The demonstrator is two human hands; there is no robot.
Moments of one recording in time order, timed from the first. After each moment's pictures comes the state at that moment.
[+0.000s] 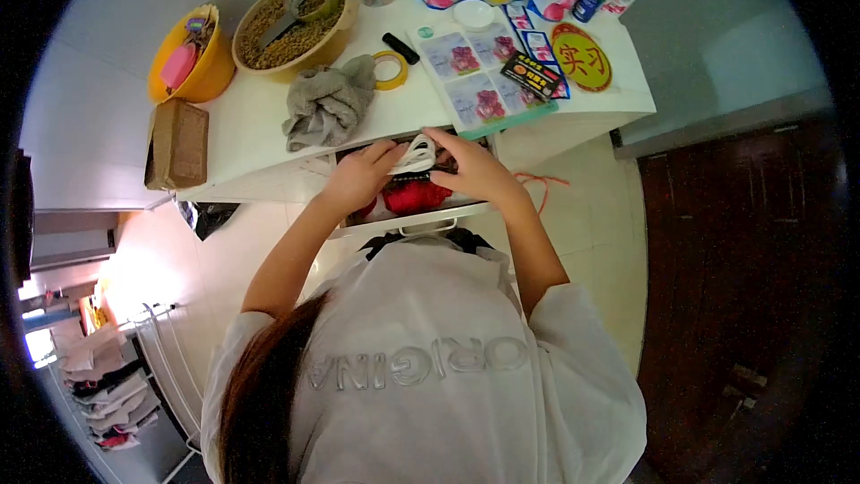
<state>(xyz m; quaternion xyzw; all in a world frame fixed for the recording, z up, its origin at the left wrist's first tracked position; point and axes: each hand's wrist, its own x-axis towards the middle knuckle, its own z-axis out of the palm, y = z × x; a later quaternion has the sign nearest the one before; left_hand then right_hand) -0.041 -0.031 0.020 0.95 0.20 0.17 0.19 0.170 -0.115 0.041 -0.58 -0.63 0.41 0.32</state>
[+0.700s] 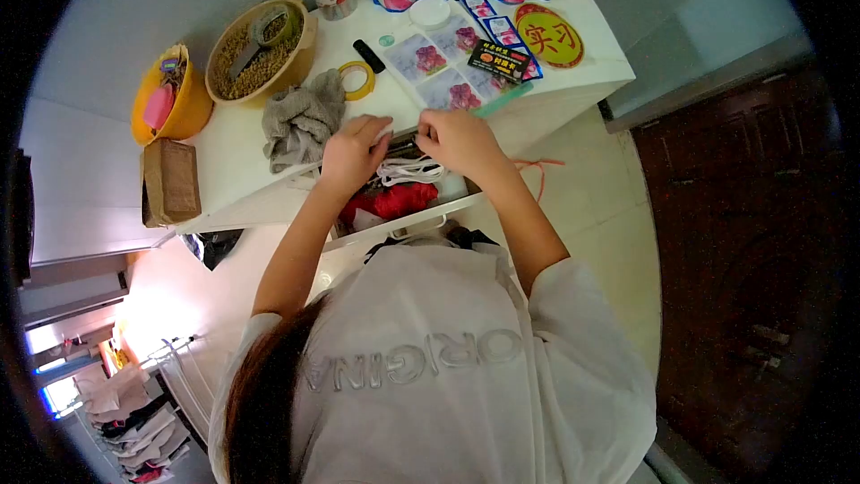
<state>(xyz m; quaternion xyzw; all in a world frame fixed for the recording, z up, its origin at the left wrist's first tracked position) 0.003 -0.013 0.041 0.92 0.25 0.25 0.18 0.179 -0.103 0.074 -0.70 -0.62 0.24 0.27</state>
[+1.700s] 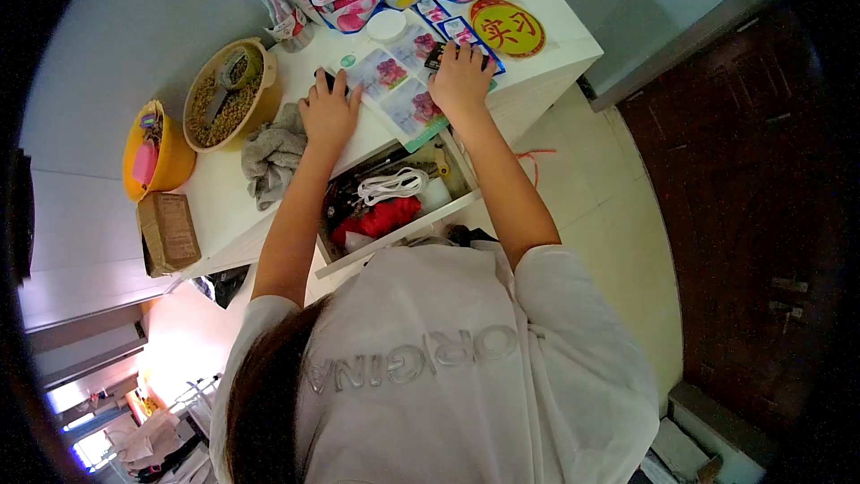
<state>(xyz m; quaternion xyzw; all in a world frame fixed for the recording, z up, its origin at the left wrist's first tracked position) 0.075 0.067 0.003 0.89 0.41 0.18 -0.08 0.258 -0.043 0.026 -0.90 -0.42 -0.05 0.11</state>
